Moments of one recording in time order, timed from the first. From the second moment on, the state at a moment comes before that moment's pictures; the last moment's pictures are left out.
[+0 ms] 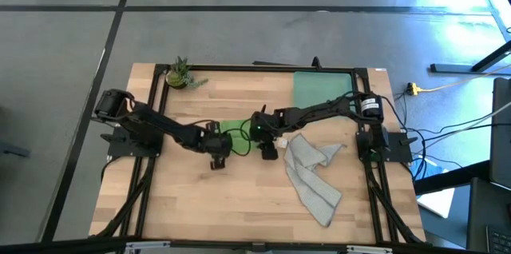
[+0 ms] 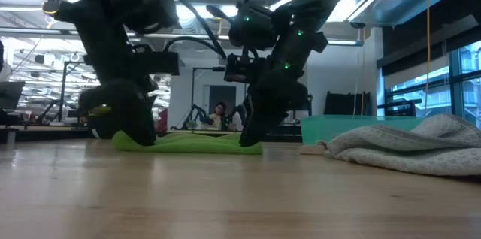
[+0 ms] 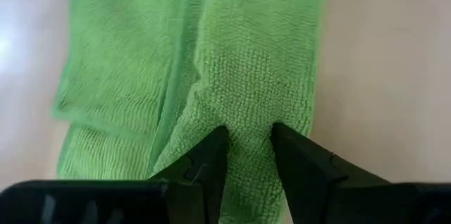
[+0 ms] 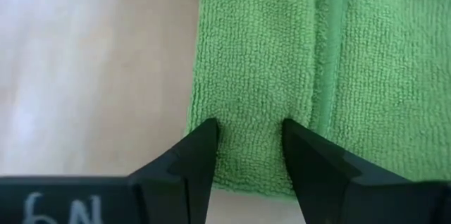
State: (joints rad) left arm -0.19 1.61 0.71 -0.35 -0.31 -0.31; right arm -0.05 2.06 1.27 -0.36 -0.14 -0.16
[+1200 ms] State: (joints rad) left arm -0.29 1.58 0.73 -0.35 -0.39 -0.33; right arm 0.01 2.06 1.27 -0.36 -0.23 -0.16
